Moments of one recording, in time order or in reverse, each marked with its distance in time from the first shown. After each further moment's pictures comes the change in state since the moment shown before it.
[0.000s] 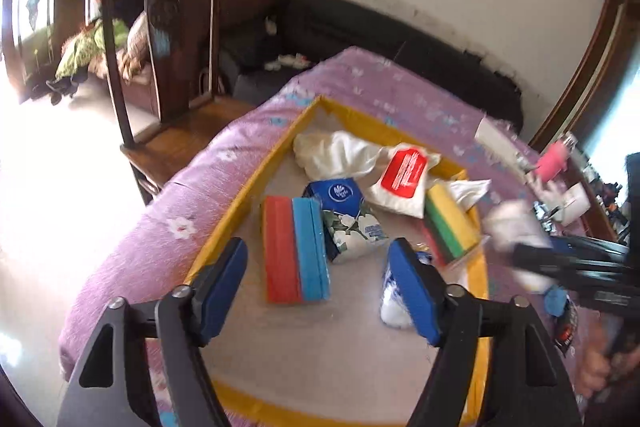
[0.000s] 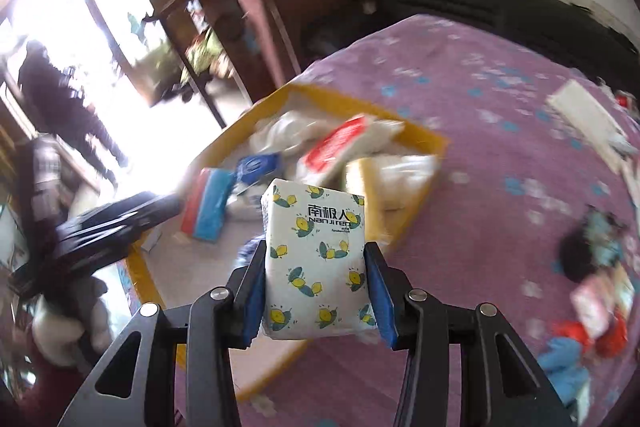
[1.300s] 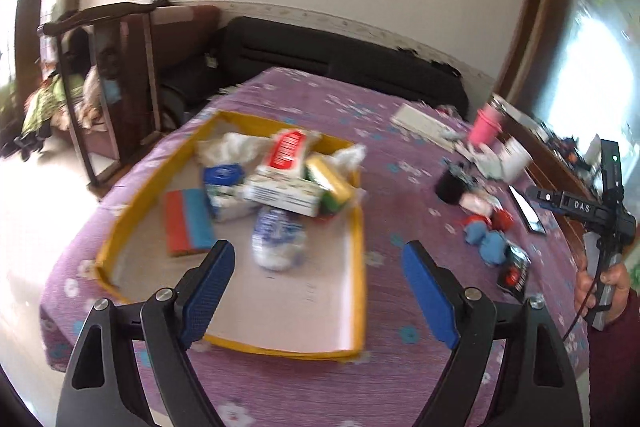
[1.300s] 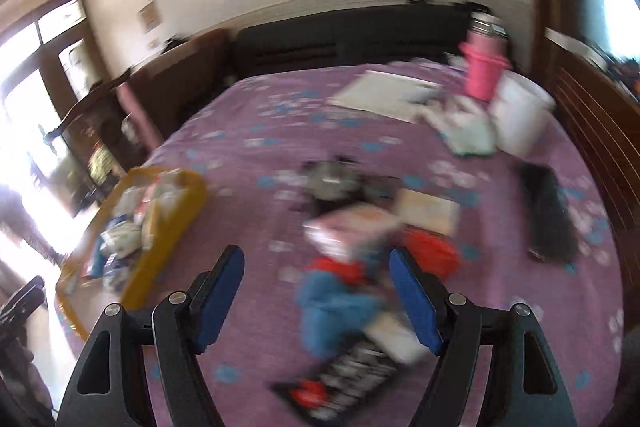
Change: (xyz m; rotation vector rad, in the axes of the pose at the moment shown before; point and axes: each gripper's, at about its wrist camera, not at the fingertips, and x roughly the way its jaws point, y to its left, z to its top) left arm -0.054 -0.114 -0.059 0.207 -0.045 -0.121; right arm -0.163 -0.188 -0.127 0.373 -0.288 -0.326
